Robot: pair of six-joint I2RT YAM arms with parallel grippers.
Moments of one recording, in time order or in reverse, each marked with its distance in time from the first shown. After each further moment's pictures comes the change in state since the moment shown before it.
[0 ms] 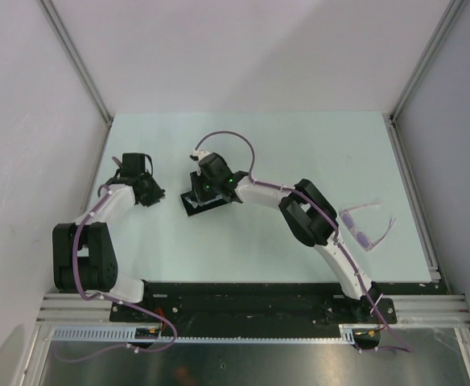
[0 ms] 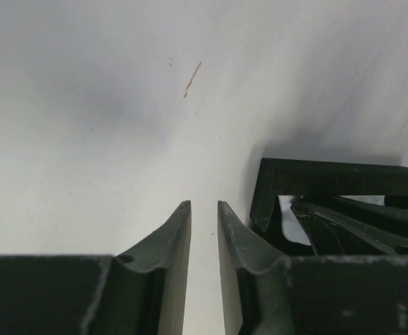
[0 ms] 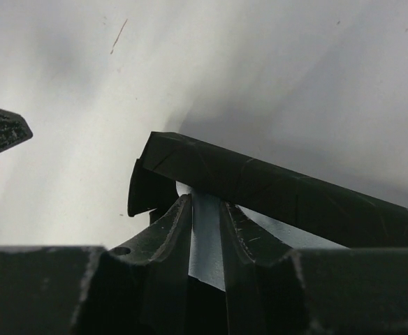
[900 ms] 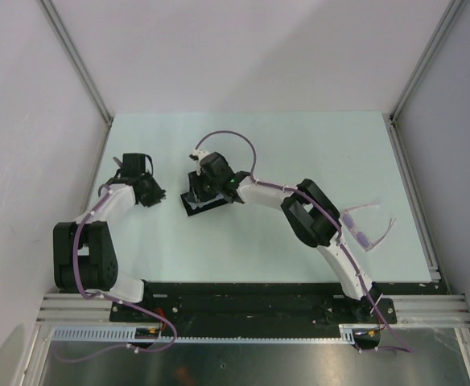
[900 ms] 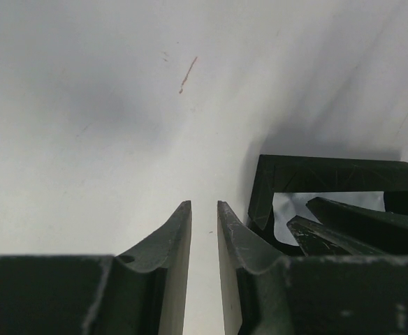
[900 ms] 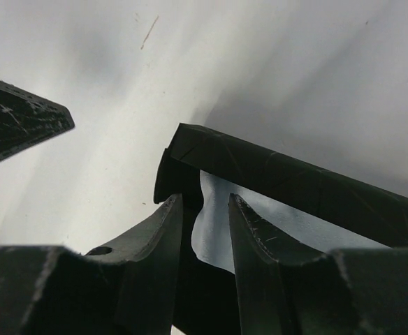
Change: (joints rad) left arm 0.000 0.008 0.000 0.000 0.010 0.002; right arm -0.008 -0.027 -0.047 0.050 -0.090 0.035
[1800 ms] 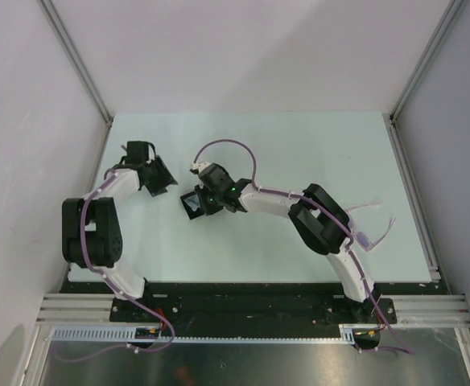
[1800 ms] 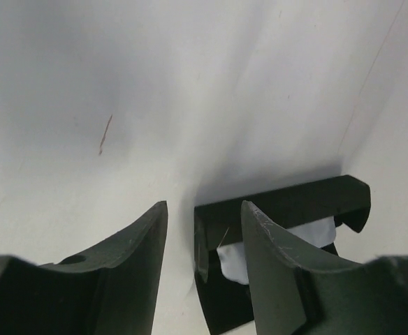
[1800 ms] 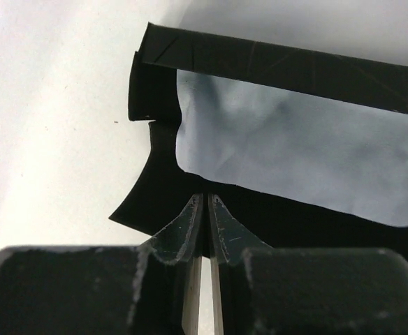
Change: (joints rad) left arm -0.003 0.171 0.138 0.050 0.153 0.006; right arm 0.059 -0.131 -0.146 -0.135 0.140 -0.093
